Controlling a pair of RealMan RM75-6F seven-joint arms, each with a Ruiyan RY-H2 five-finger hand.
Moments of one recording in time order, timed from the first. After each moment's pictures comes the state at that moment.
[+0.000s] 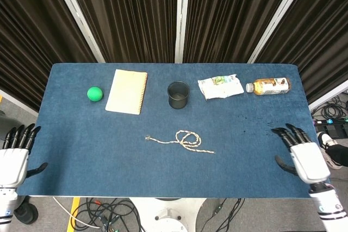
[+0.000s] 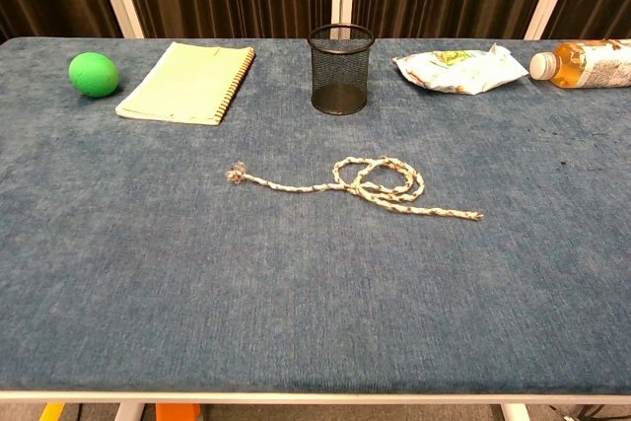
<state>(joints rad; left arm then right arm) -0.06 -1.15 -0.04 -1.64 1.51 1.54 0.19 0.19 -1.05 0.06 -1.72 -1.65 1.41 -0.01</state>
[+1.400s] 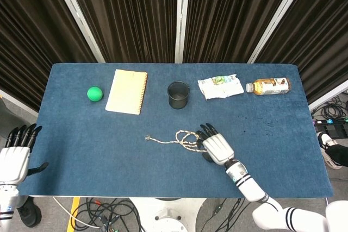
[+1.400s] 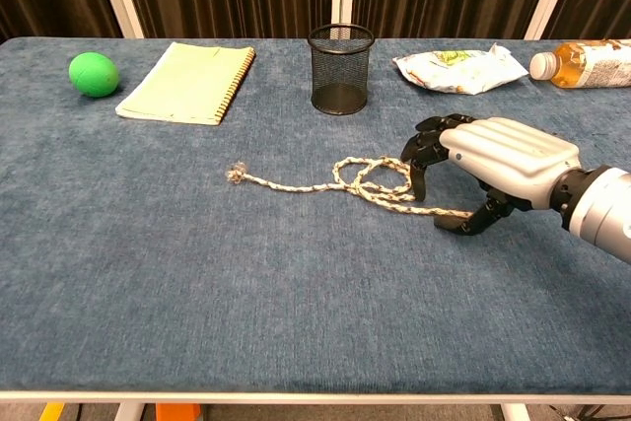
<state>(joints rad) -0.09 -1.16 -0.05 -1.60 1.47 1.48 0.15 0.56 -1.65 0.09 -1.38 -1.46 1.00 -0.28</state>
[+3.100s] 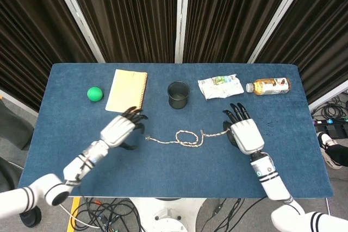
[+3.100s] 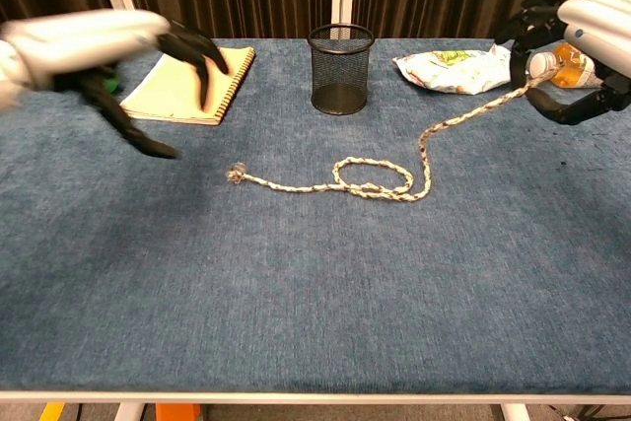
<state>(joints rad) -0.69 -1.46 -0.17 -1.48 1.56 0.91 -0.03 0.49 -1.42 0.14 -1.57 -1.42 1.22 -0.36</state>
